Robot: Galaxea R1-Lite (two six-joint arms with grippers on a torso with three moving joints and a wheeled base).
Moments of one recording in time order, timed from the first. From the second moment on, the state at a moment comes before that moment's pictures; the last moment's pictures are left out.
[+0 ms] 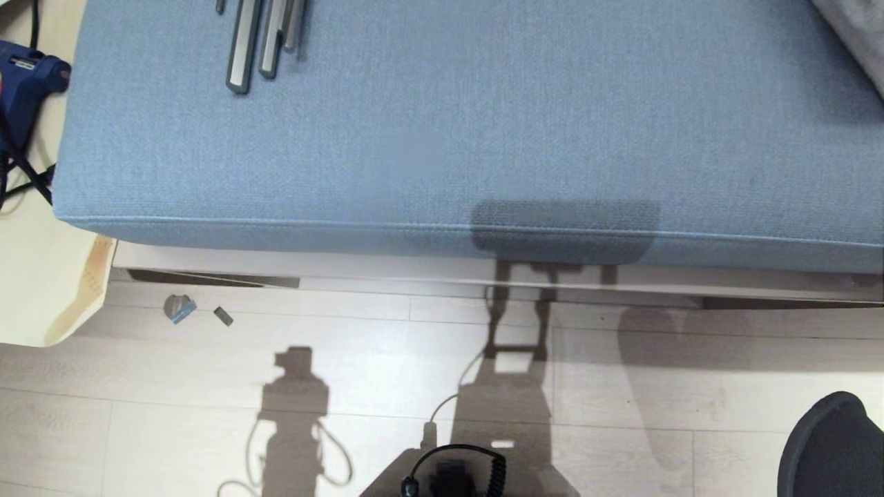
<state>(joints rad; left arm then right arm) 0.00 0.00 0.00 0.00 0.00 -0.01 0.00 0.00 0.00 0.00 0.01 -0.04</state>
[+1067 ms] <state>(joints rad) 0.00 0.00 0.00 0.00 0.00 -0.01 0.00 0.00 0.00 0.00 0.01 -0.04</state>
